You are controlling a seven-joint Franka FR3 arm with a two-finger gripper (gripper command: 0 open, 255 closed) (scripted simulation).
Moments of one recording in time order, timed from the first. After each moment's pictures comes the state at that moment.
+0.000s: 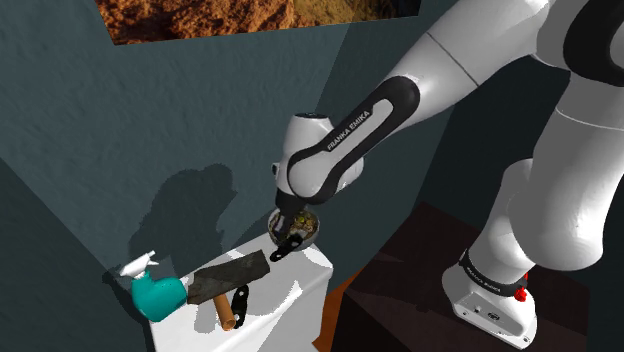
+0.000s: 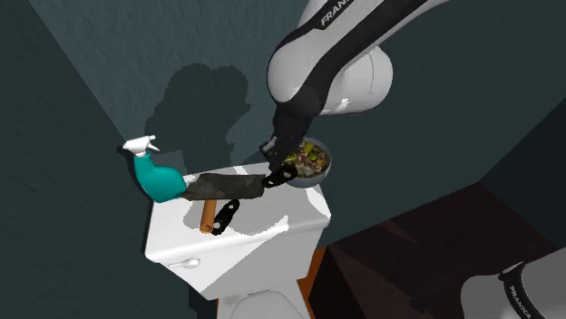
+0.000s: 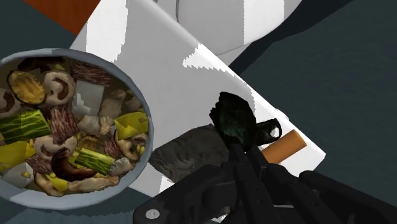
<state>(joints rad) 0.37 0.11 0.21 -2.42 0.50 2.65 -0.28</state>
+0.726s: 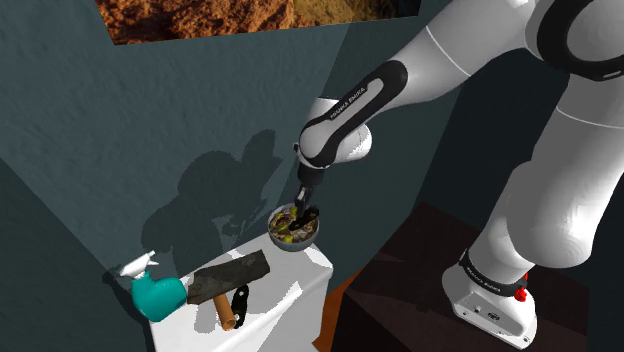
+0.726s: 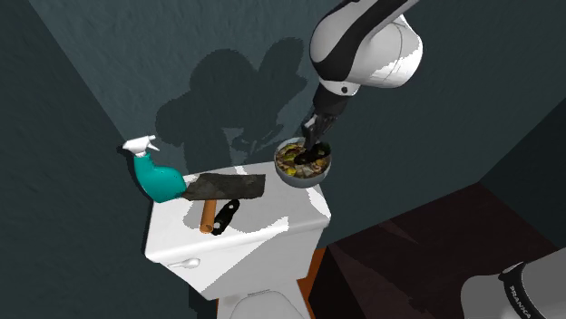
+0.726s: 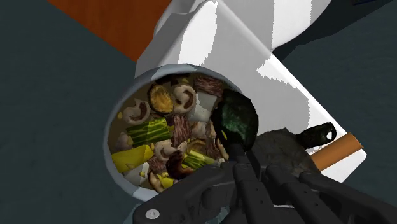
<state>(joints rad) 0.22 0.11 0.10 -2.43 0.53 2.57 -0.55</state>
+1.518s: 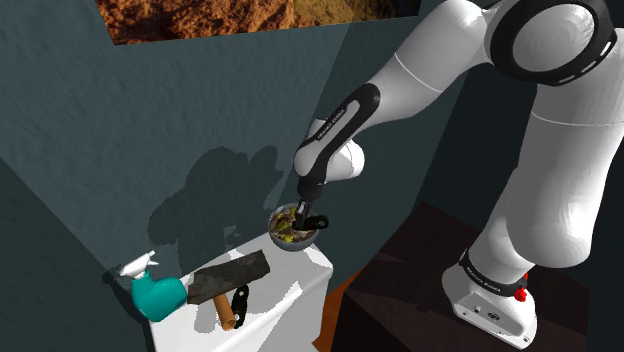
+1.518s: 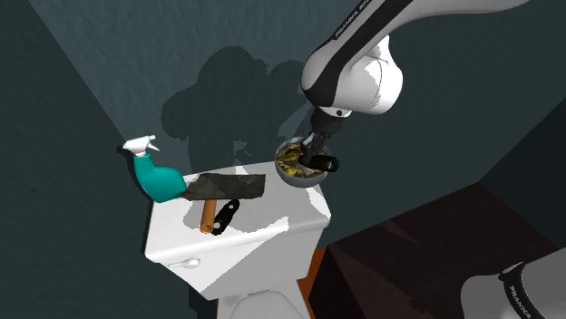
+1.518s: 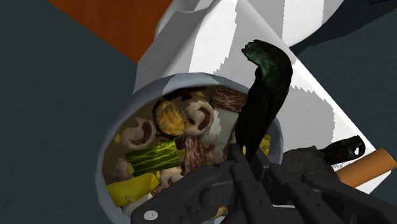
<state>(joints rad) 0.21 0.26 0.13 -2.41 0.63 2.70 -0.66</state>
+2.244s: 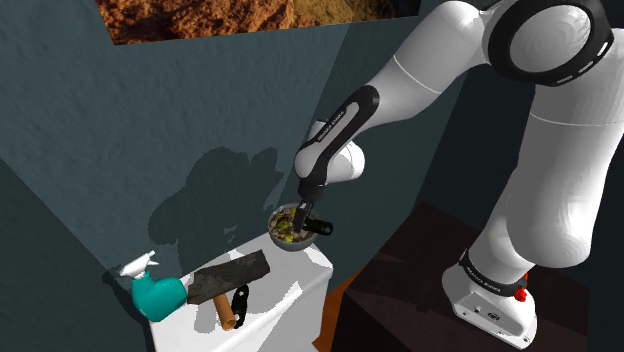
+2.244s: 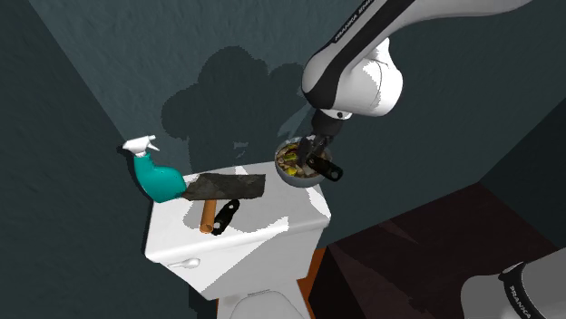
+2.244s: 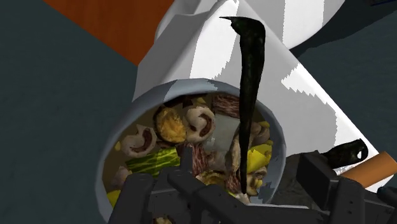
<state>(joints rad) 0.21 0.26 0.13 -2.41 0.63 2.70 -0.67</state>
